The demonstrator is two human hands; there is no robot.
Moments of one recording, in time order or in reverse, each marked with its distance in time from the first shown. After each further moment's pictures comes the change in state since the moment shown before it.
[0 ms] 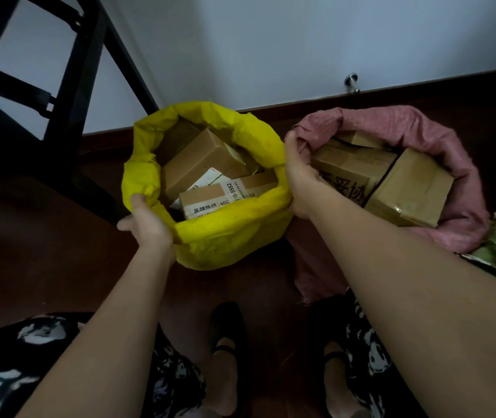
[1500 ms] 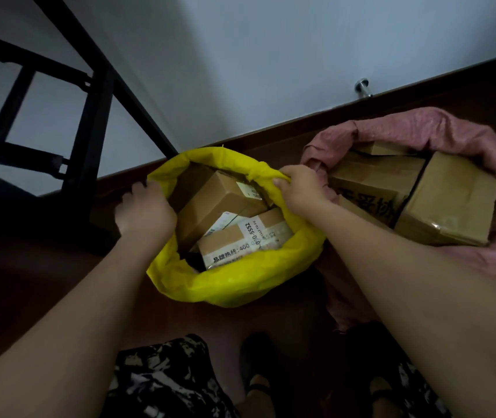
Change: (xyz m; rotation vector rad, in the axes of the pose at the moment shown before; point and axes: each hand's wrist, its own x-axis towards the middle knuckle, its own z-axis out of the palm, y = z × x) left_hand 0.021 0.079 0.033 1.682 0.057 1.006; right_hand 0.016 -0.017 0.012 -0.567 -0.021 -0.644
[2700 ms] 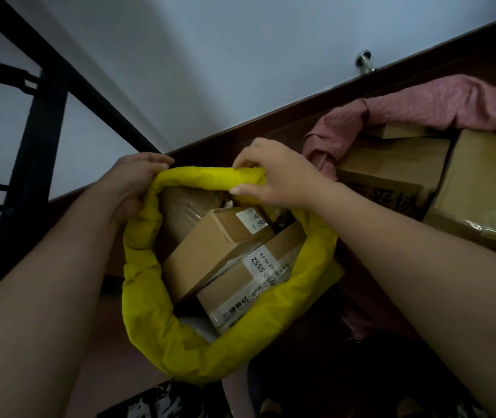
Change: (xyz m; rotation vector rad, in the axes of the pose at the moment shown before) left_hand 0.098 0.032 0.004 -1.097 -0.405 -0.126; right_hand 0.051 0.004 0.006 -0.178 -0.148 -0.463
